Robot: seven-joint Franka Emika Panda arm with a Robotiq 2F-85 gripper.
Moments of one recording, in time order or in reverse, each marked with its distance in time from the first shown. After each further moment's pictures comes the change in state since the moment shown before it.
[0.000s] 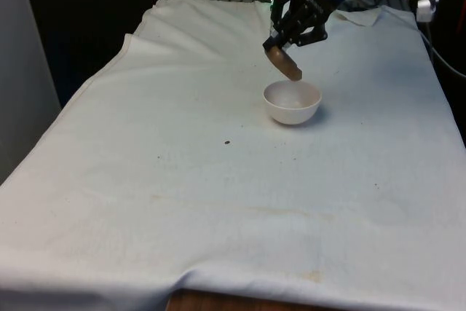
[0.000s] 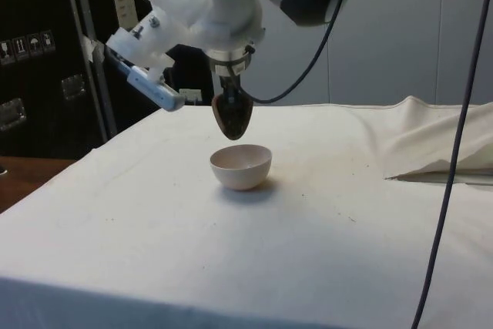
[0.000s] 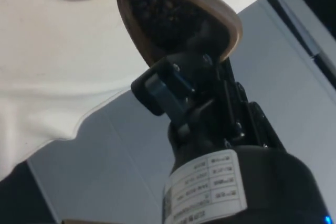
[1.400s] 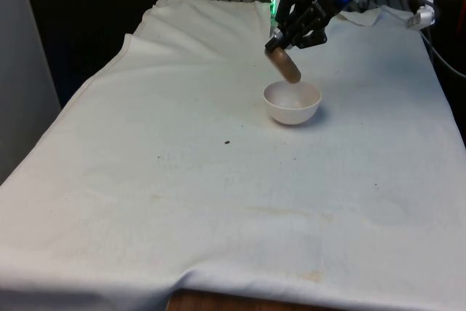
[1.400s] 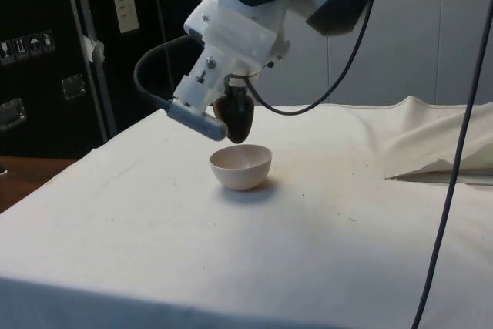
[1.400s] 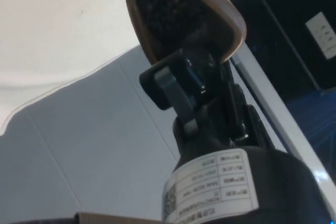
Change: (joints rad) arm -0.004 -0.014 0.031 -0.080 -0.253 0.008 0.119
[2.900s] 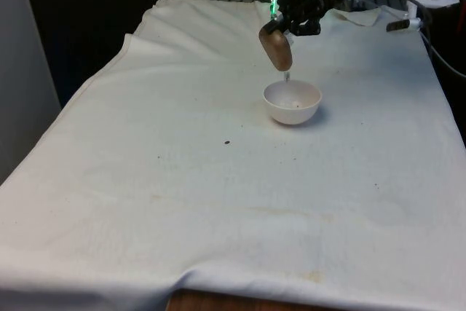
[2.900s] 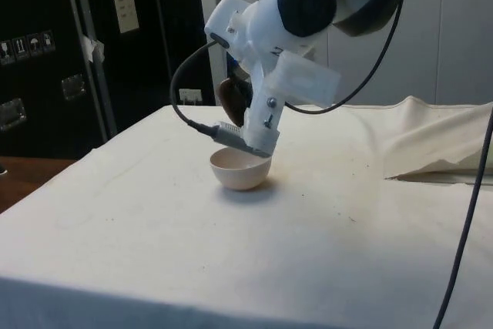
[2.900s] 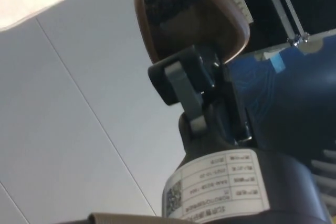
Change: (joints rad) arm 0.000 -0.060 0.059 -0.103 -0.227 -0.136 0.105
